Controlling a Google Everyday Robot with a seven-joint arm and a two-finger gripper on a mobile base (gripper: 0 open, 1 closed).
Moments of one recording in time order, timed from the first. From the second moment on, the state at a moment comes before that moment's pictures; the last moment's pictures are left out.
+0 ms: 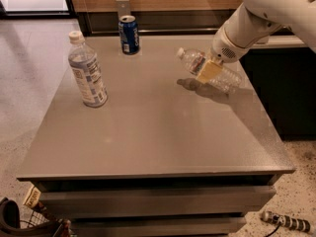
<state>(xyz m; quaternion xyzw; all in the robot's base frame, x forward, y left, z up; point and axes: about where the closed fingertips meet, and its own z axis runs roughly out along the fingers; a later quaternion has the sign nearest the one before) 0.655 -0.153 0.860 -0.56 0.79 0.02 0.25</state>
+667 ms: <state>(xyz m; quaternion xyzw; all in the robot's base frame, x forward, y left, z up) 0.657 -0.122 0.813 -0.60 0.77 0.07 0.20</state>
